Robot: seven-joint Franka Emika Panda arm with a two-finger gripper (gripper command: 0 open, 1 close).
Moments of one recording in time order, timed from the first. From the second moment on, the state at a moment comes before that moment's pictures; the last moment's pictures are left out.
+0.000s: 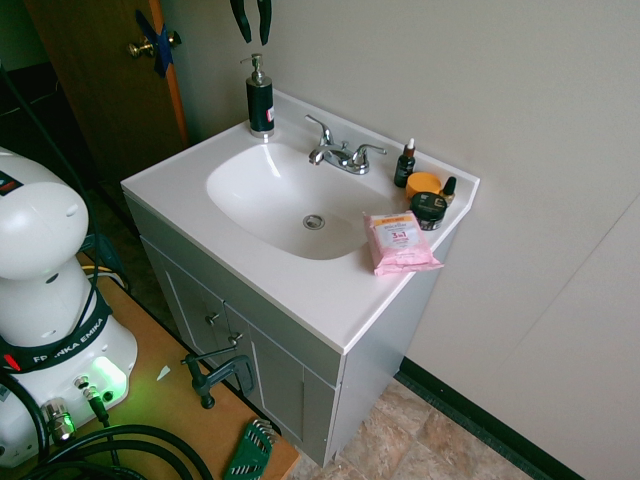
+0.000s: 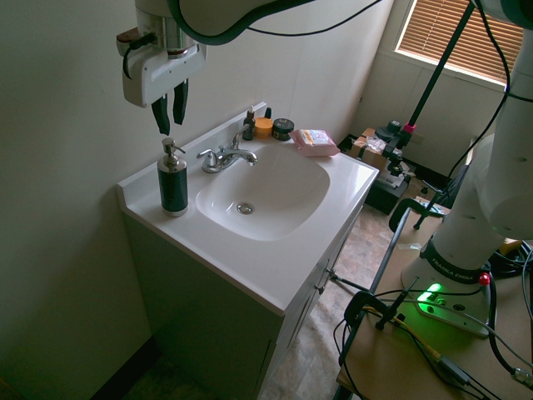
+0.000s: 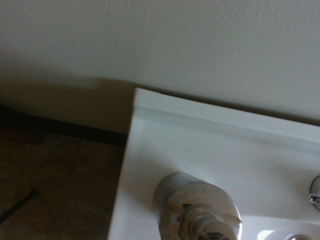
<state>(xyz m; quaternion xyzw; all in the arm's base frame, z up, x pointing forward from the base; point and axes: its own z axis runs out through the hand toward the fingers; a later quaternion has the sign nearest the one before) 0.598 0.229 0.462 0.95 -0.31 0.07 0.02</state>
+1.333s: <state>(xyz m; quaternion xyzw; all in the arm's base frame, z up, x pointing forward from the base) 0.593 0.237 0.429 0.95 -0.31 0.07 0.02</state>
